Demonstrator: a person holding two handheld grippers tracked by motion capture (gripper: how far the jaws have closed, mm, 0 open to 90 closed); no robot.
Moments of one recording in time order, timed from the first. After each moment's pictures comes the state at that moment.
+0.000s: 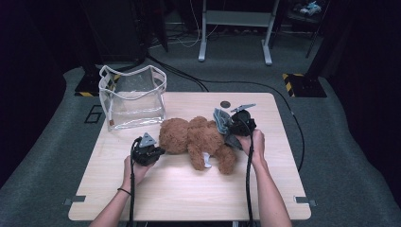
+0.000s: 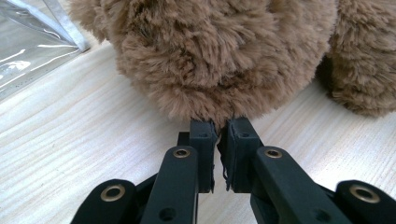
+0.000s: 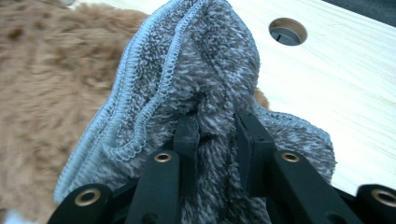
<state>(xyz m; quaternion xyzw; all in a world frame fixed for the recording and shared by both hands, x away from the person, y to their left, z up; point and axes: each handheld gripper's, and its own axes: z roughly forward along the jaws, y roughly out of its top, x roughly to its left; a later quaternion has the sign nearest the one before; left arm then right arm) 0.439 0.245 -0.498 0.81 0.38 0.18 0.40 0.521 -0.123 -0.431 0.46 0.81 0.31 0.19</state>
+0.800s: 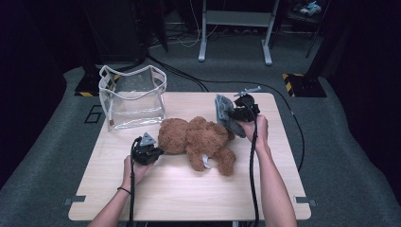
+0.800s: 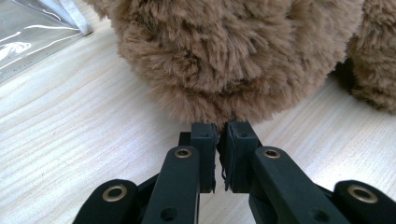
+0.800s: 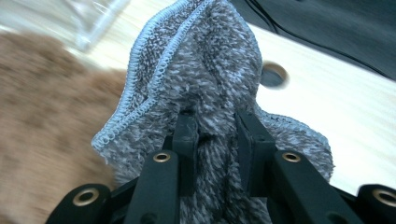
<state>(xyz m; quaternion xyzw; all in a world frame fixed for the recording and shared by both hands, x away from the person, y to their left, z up) 0.445 0.247 -0.504 0.82 0.38 0.18 0.39 0.541 -0.124 -0.377 0.45 0.80 0.34 0.19</state>
